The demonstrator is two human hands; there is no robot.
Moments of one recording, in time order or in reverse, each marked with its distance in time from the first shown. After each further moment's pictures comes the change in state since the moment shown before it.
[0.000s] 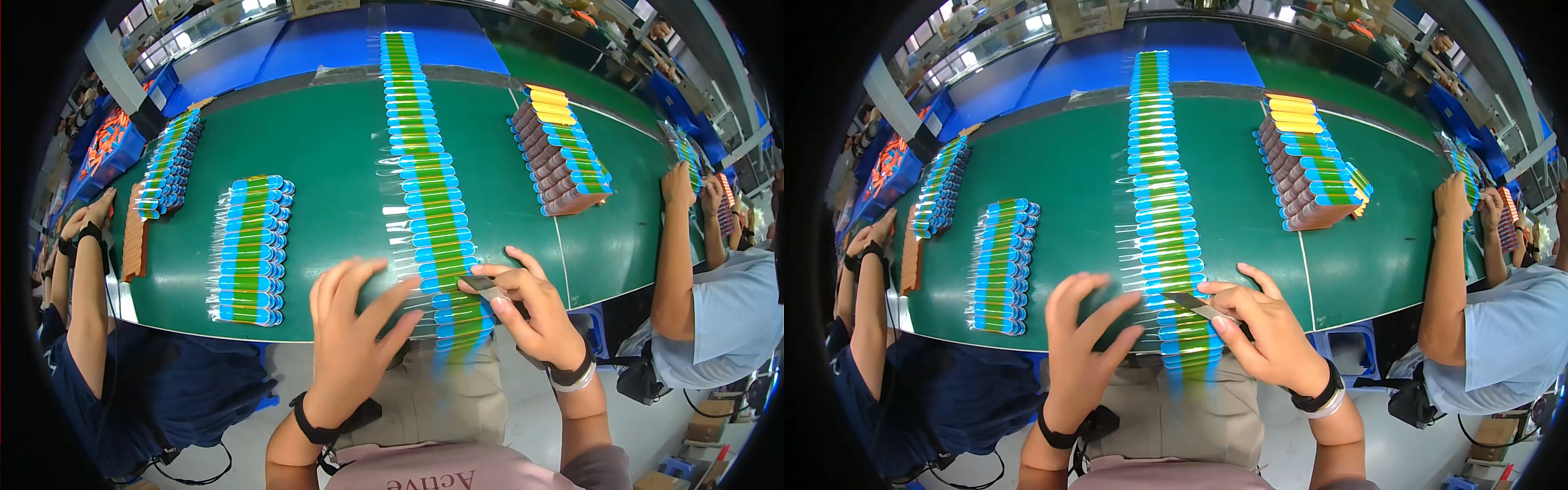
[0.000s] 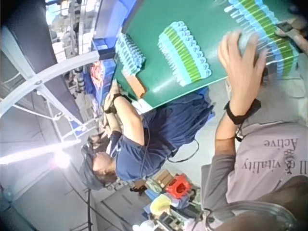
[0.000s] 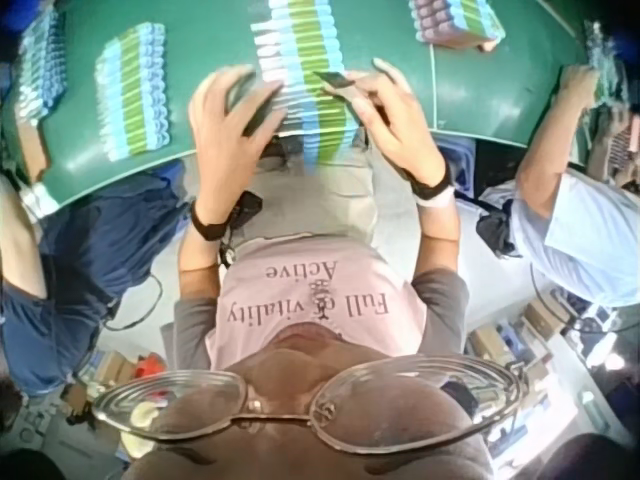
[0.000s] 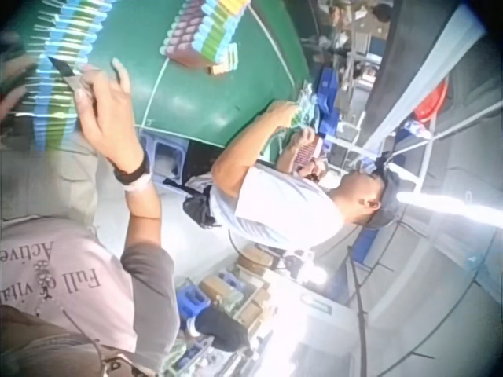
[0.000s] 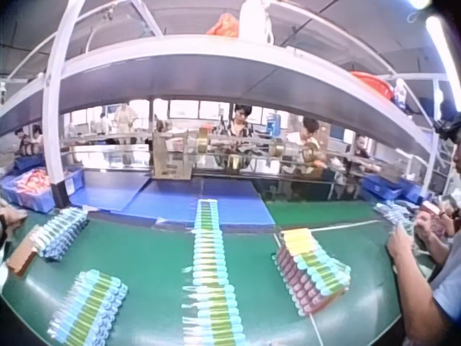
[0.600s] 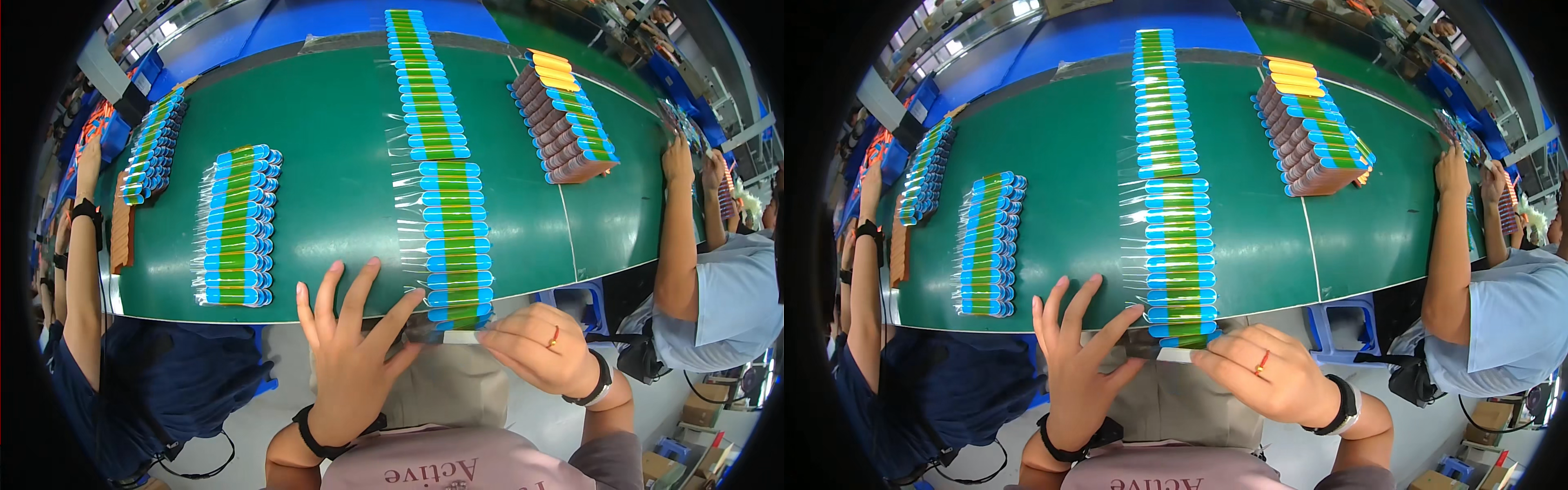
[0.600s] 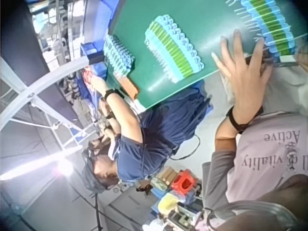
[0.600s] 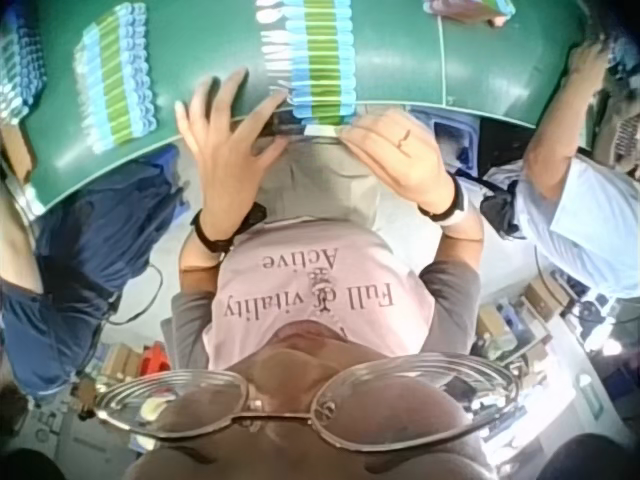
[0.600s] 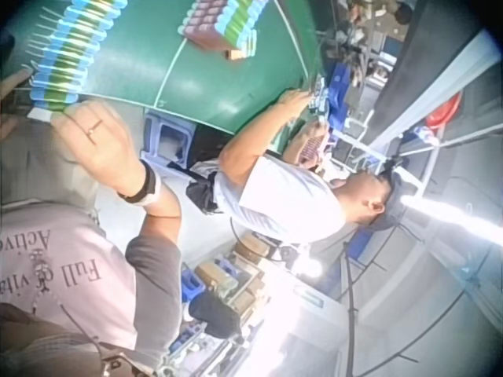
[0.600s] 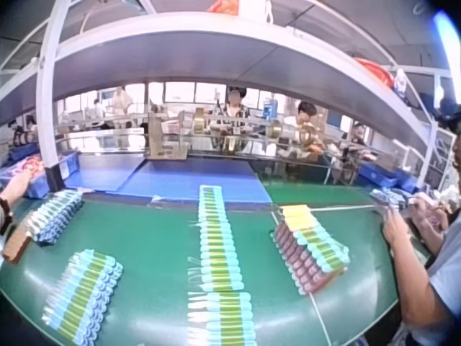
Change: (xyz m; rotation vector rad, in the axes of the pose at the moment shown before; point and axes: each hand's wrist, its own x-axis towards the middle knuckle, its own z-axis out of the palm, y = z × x) left_hand -0.031 0.020 -0.011 0.115 -0.232 -0.118; right_hand -0.031 -0.041 0.003 -0.303 0.011 -0.327
